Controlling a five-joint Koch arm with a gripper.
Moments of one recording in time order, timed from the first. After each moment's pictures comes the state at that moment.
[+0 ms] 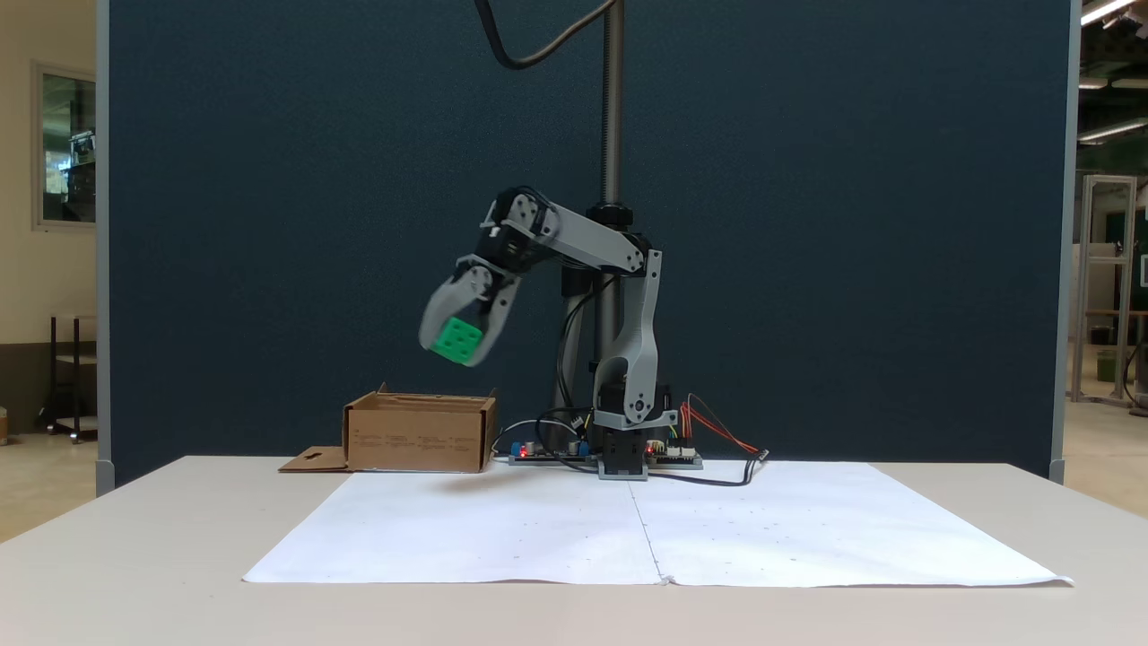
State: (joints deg) arm 59.1 96.3 76.1 55.6 4.9
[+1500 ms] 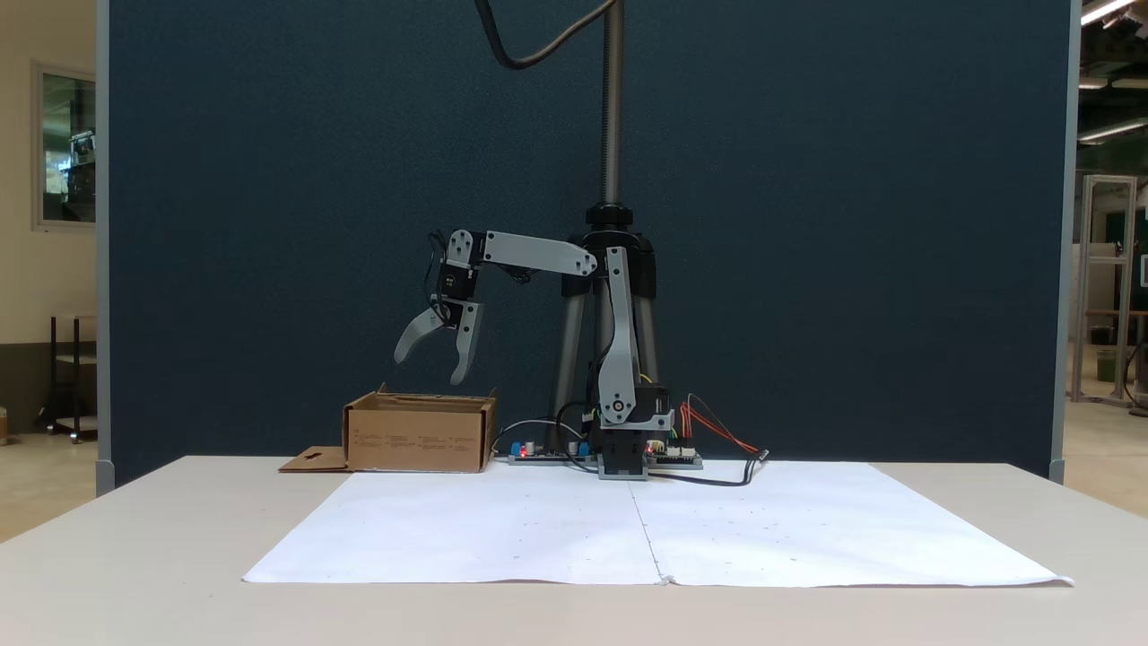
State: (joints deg) arm 101.9 83.6 73.4 58.6 -8.6
